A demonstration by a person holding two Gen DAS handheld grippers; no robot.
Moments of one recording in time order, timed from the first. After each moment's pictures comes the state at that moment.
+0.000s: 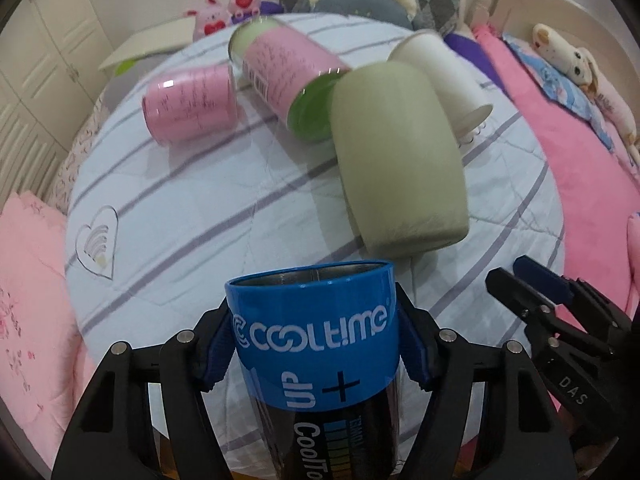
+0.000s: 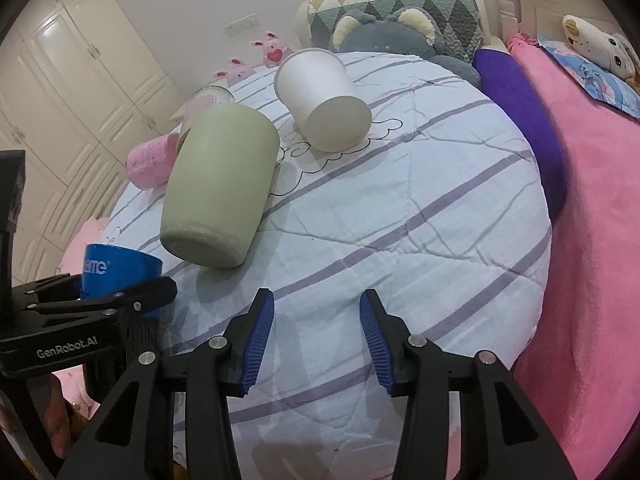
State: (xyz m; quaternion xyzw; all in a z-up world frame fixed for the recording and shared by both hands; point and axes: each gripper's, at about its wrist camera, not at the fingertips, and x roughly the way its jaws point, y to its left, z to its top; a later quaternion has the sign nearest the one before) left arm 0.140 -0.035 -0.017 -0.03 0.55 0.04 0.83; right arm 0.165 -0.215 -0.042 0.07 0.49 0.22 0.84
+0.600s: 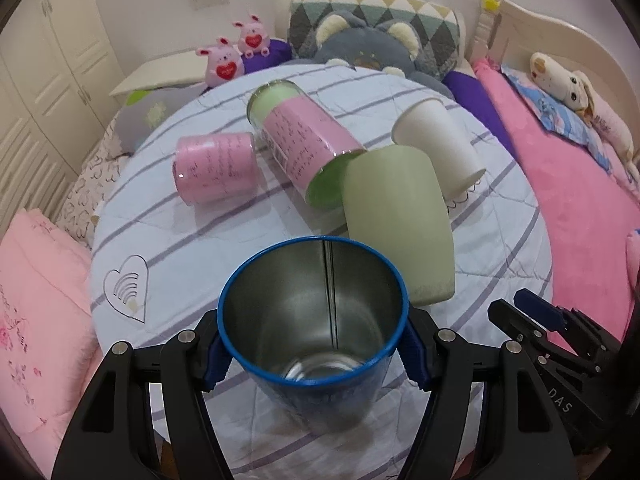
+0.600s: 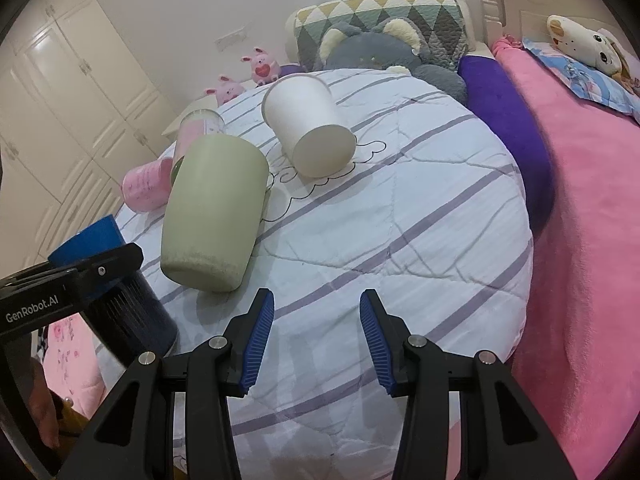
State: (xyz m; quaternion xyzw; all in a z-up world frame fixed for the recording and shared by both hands) left arm 0.156 -0.021 0.014 -0.03 0.50 0.05 0.86; right arm 0.170 -0.223 -0.032 0.08 0.48 0.20 0.85
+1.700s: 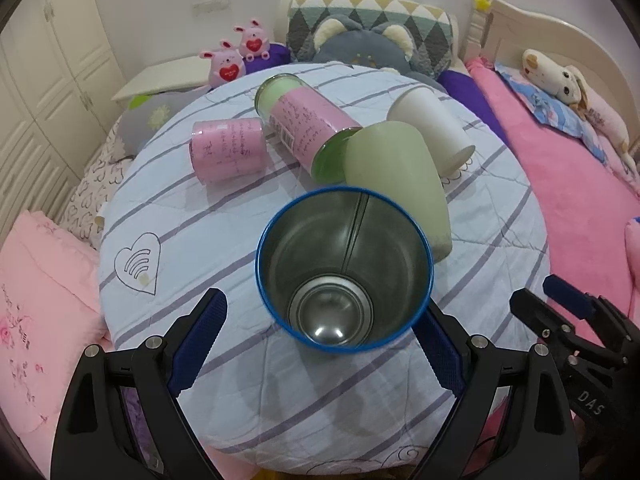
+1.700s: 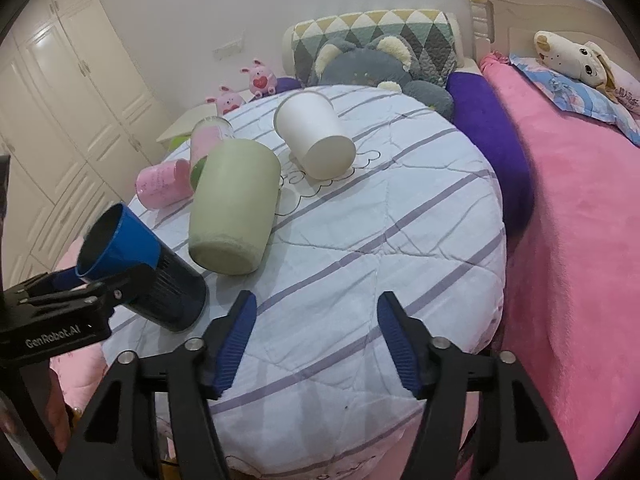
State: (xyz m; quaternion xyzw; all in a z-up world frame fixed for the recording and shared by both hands) left arm 0.121 -0.022 0.012 -0.02 0.49 0.05 0.87; right arm 0.135 -0.221 -0.009 0.07 0.46 0.17 0.87
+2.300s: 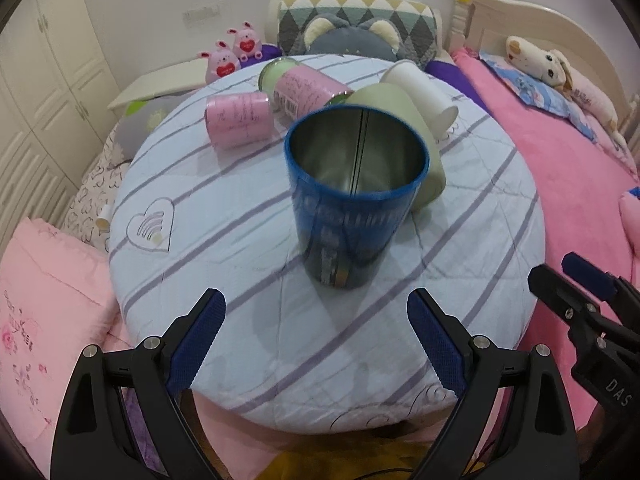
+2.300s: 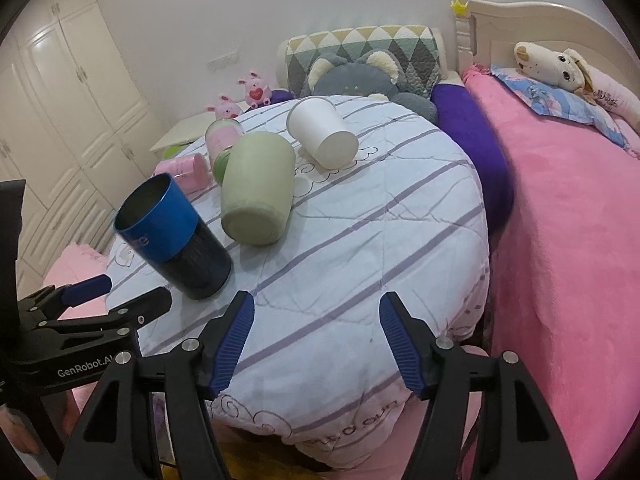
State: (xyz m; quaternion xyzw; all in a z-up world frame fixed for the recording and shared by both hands) left arm 0.071 -0.016 0.003 0.00 0.49 0.03 0.87; right arm 0.080 -0.207 0.002 0.06 0.43 0.14 0.89
